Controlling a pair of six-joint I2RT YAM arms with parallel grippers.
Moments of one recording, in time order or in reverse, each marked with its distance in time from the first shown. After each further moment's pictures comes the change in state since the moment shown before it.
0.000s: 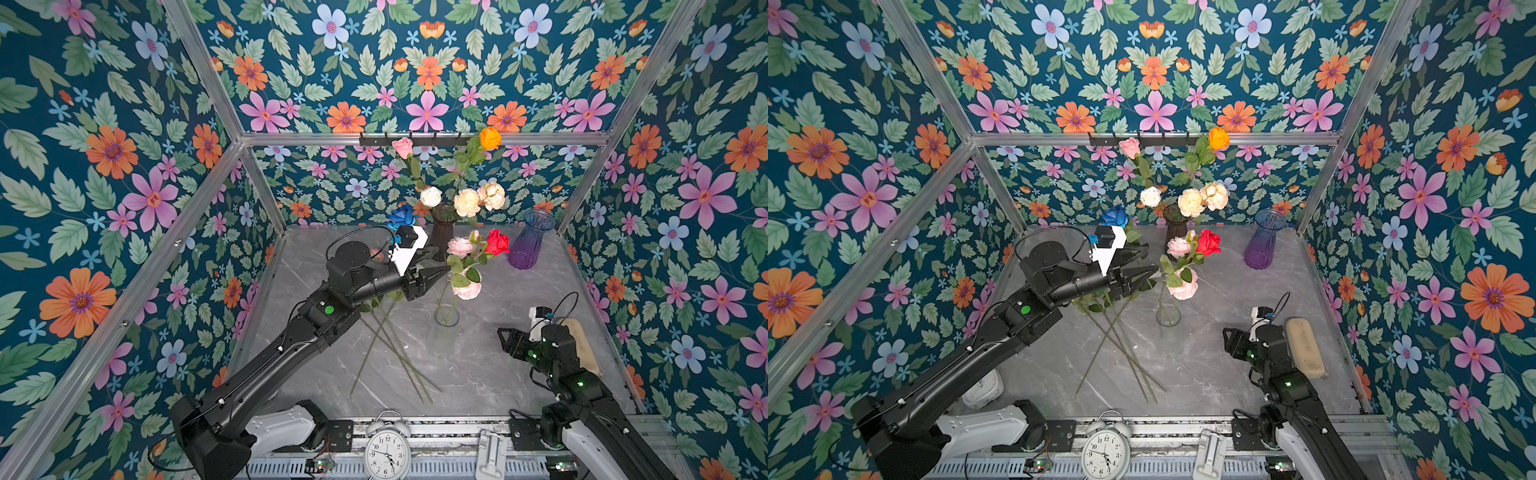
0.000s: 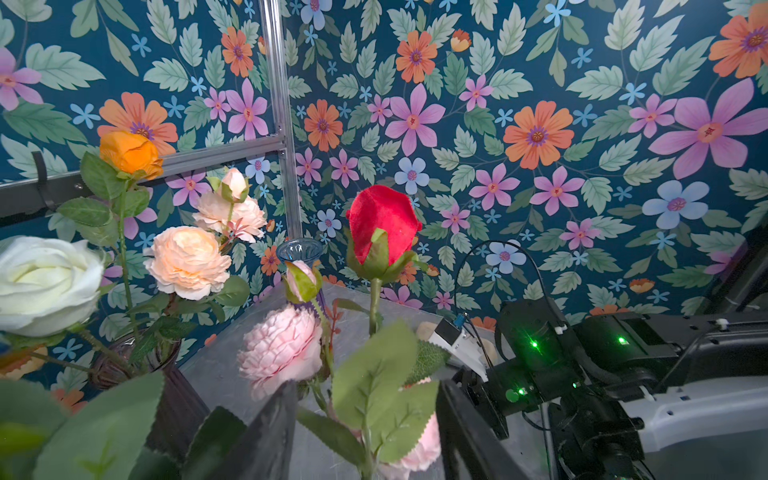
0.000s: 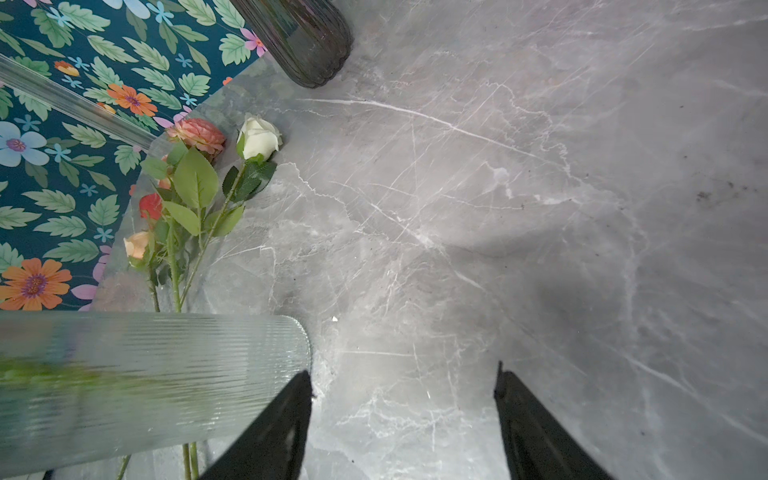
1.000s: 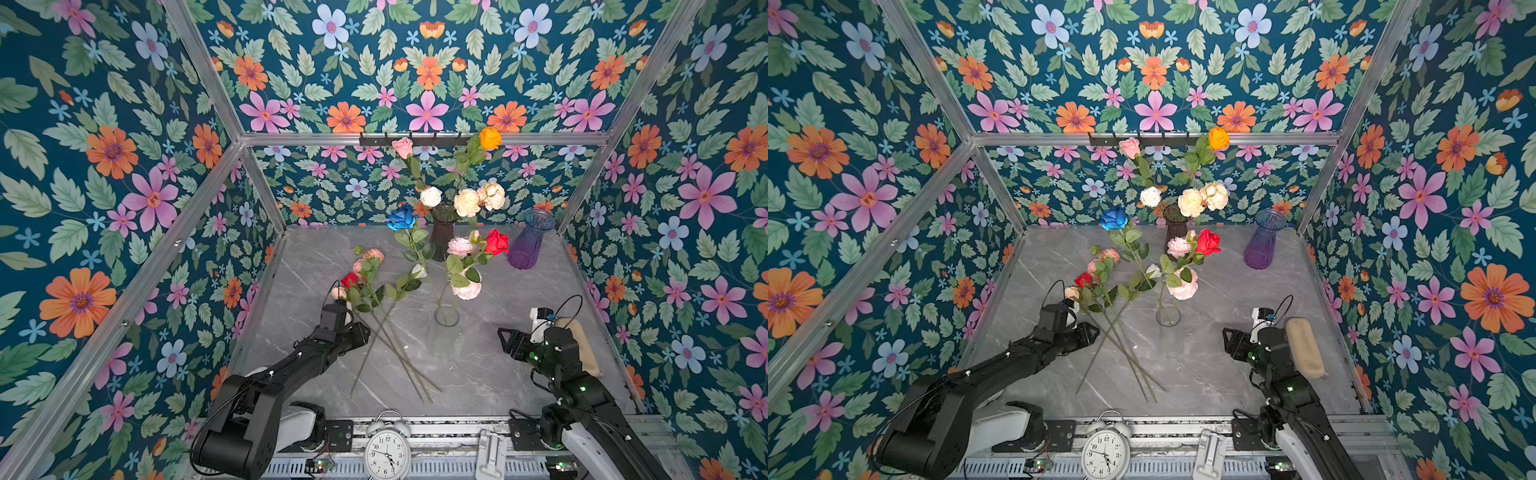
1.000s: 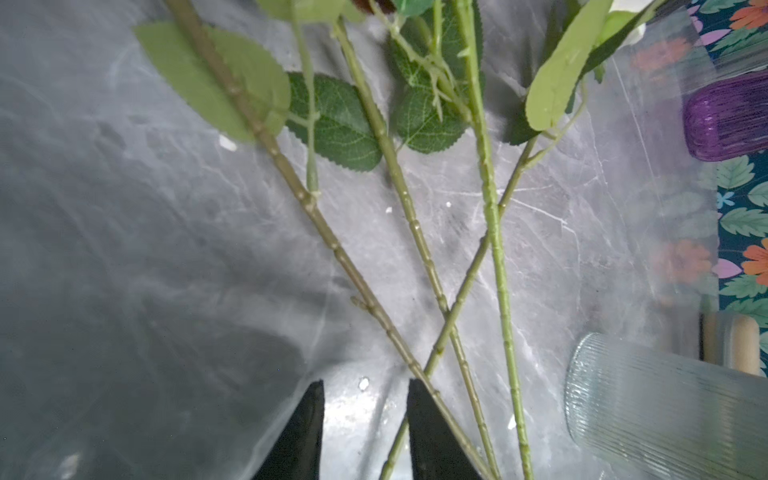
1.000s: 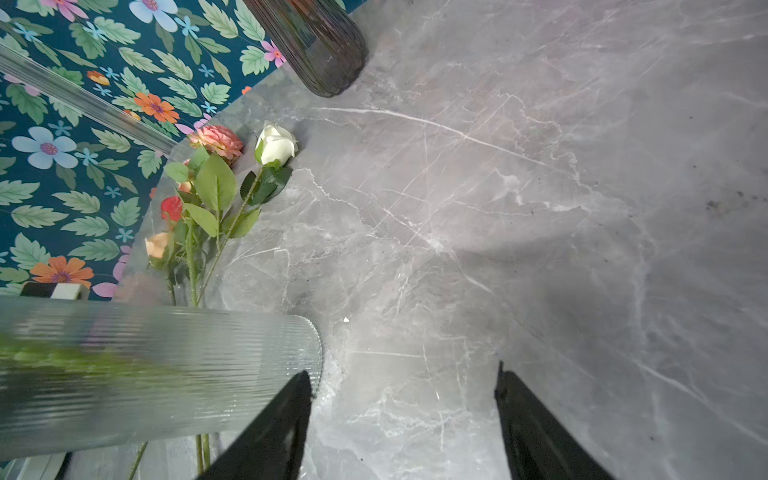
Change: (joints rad) left arm 0.462 0.070 -0.814 0.011 -0.187 -0.569; right arm 0.000 -0.043 -0.012 0.000 -0.016 -0.001
